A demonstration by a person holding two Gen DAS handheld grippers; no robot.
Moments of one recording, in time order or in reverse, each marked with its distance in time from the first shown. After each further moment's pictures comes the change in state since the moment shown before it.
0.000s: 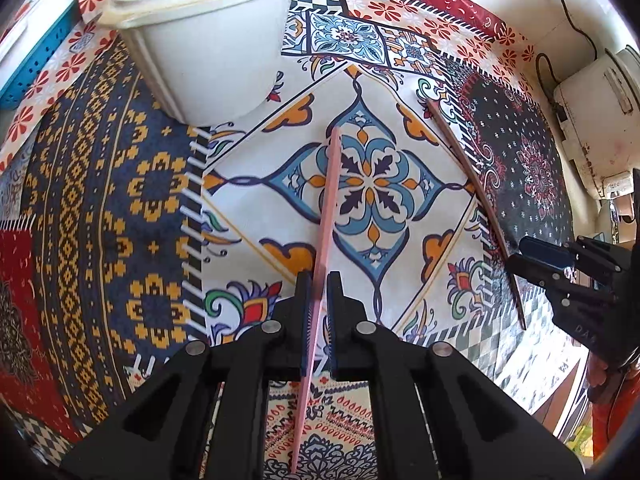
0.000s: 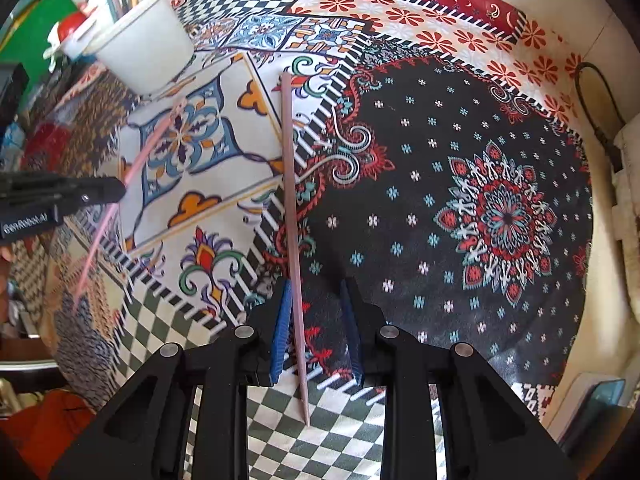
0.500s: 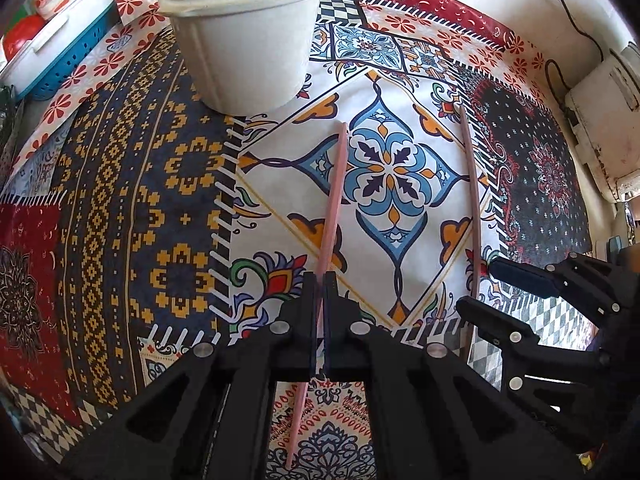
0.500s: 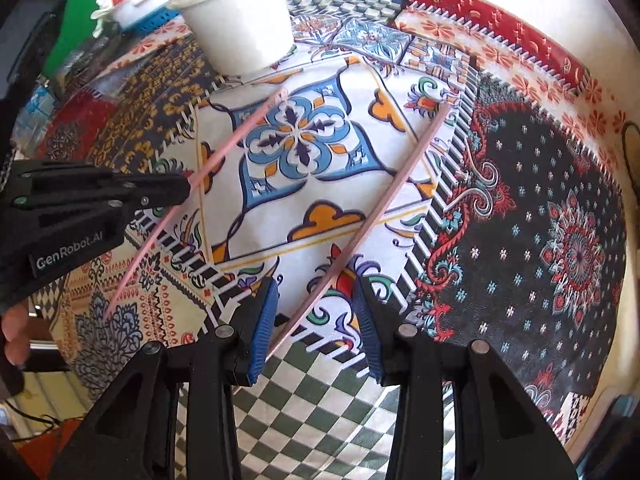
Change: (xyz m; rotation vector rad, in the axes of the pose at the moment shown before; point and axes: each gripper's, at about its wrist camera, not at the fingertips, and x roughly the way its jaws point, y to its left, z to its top) left arm -0.011 0.005 -0.030 -0.027 -0.087 0.082; right arm 0.013 0.092 0.013 -0.133 -0.063 -0.009
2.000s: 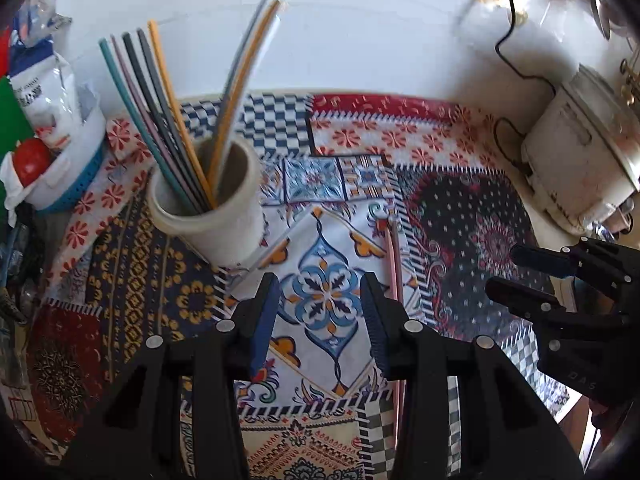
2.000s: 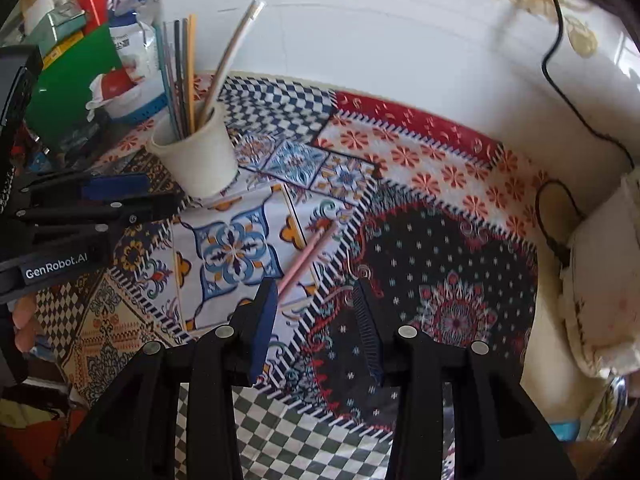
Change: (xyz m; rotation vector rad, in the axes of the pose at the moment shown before) left arm -0.060 -0.055 0.052 0.119 -0.210 -0.013; right arm -0.084 -0.051 0.037 0.064 -0.178 -0.085
